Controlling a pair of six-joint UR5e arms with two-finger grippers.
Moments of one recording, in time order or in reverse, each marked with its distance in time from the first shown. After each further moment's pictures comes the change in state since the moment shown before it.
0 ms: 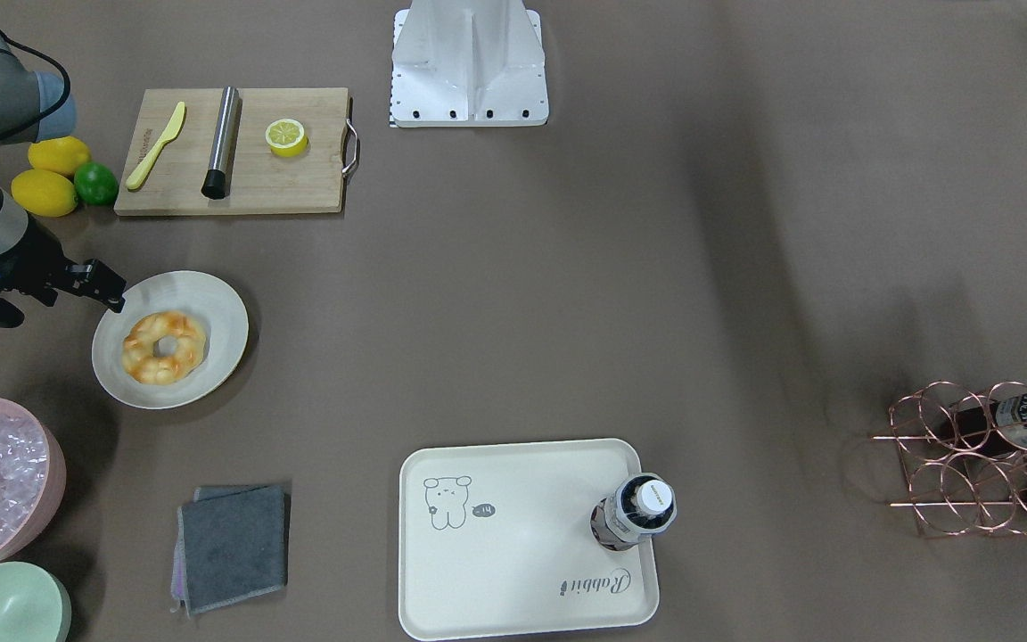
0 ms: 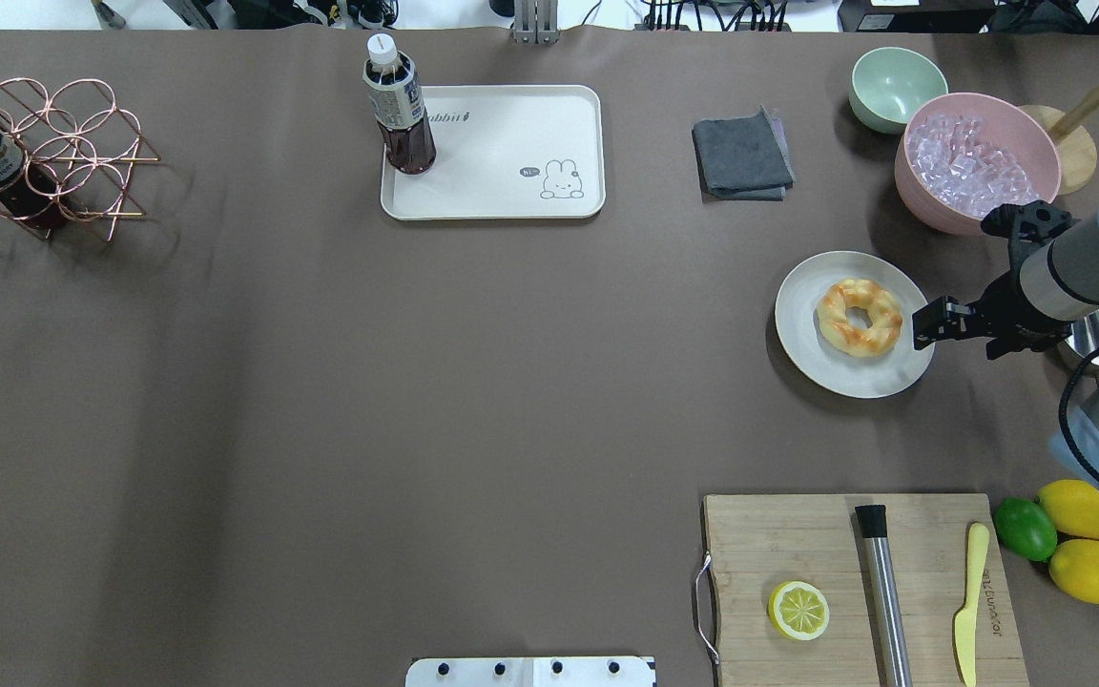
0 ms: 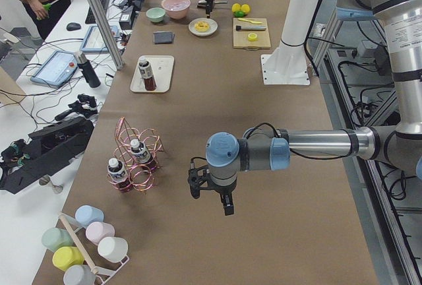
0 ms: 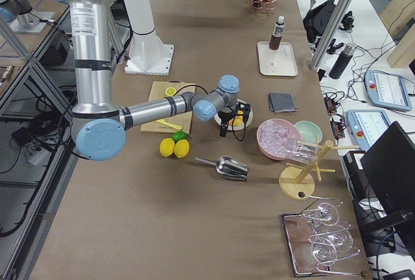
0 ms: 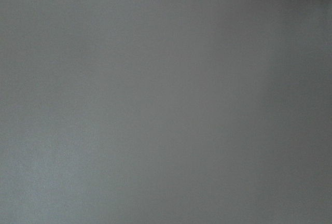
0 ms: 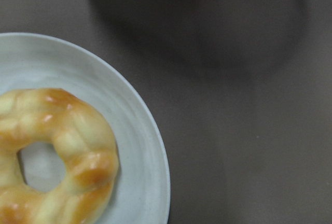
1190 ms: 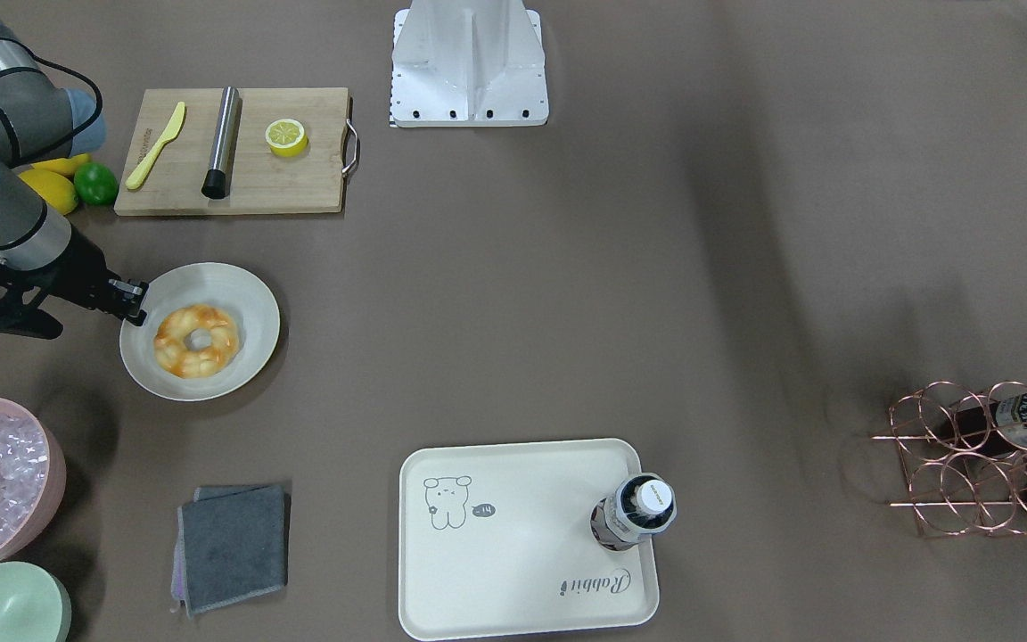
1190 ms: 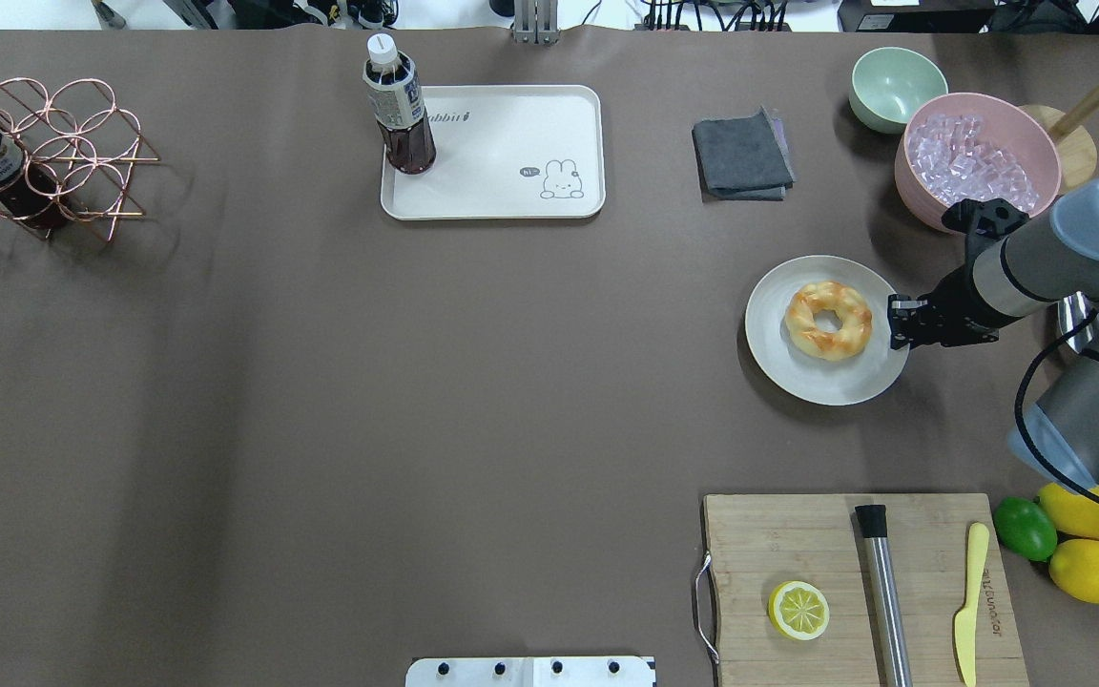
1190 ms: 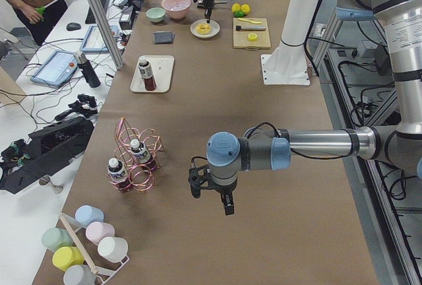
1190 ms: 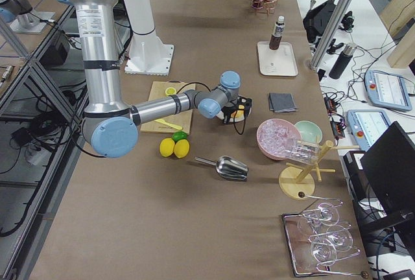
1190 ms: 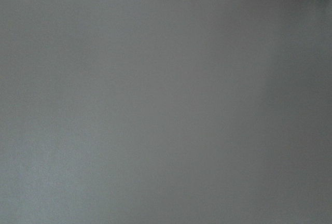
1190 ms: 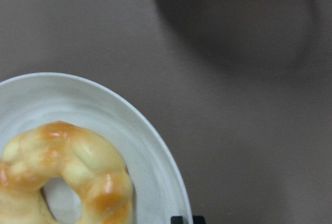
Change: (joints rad) left arm 0.000 0.005 -0.009 -0.003 0.000 0.001; right arm -0.040 0.070 -0.038 0.085 0.000 0.168
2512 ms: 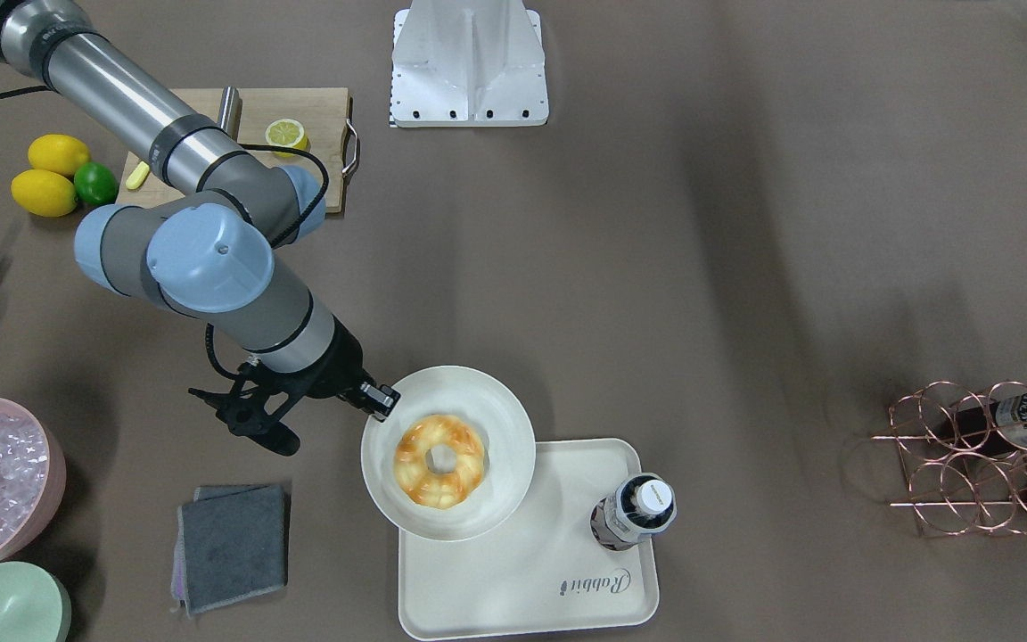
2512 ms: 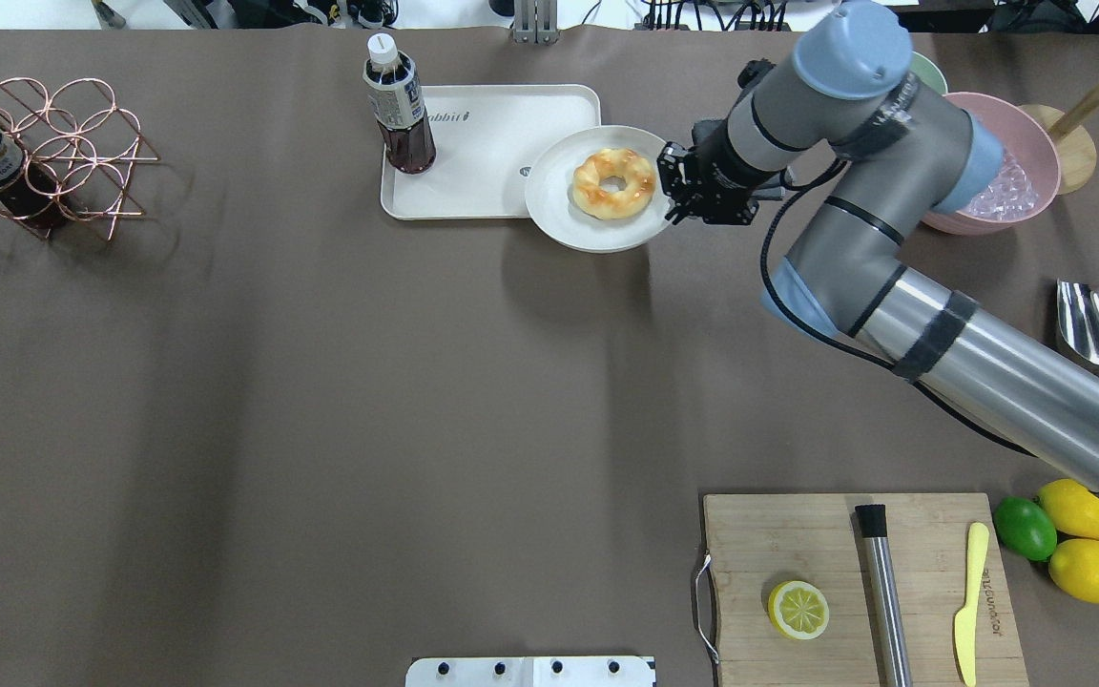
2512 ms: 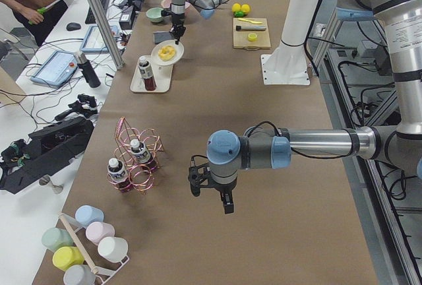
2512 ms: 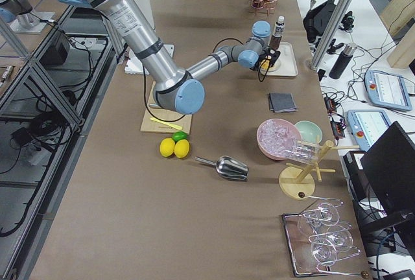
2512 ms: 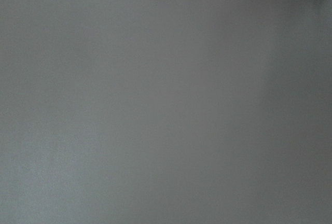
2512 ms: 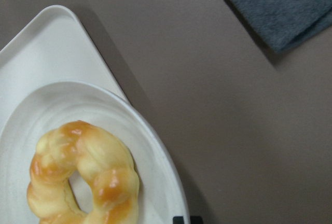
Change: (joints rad) left arm 0.001 0.000 -0.006 0.000 0.000 0.000; right arm -0.050 0.715 -0.457 -0.002 -0.011 0.528
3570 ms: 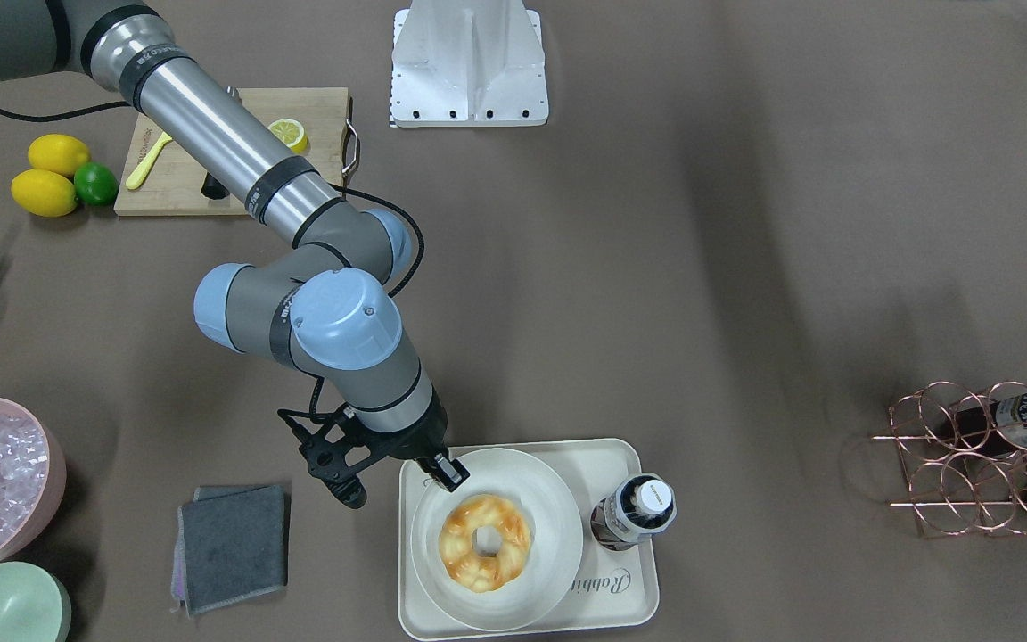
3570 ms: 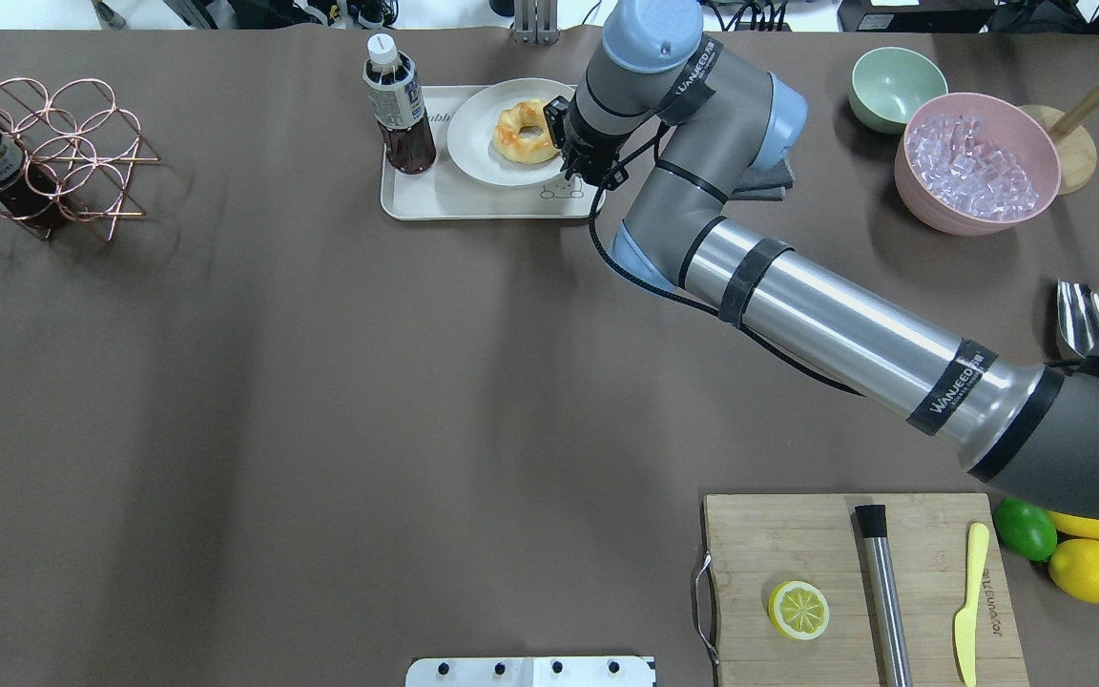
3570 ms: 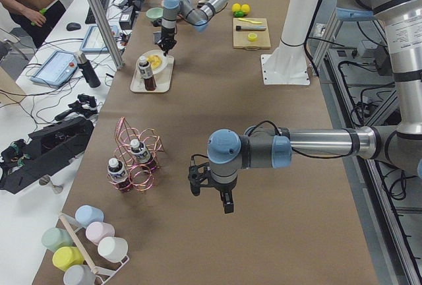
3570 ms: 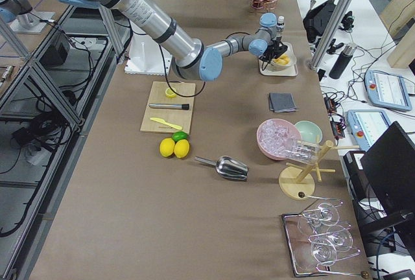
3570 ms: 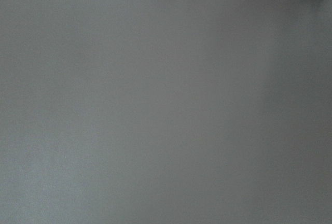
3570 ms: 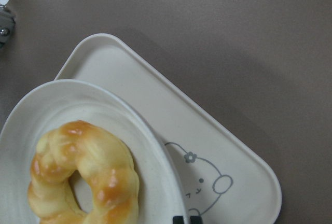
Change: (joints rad) left arm -0.006 0.002 -0.007 0.000 0.002 0.001; right arm -0.044 0.238 -0.372 0.132 -0.174 0.285
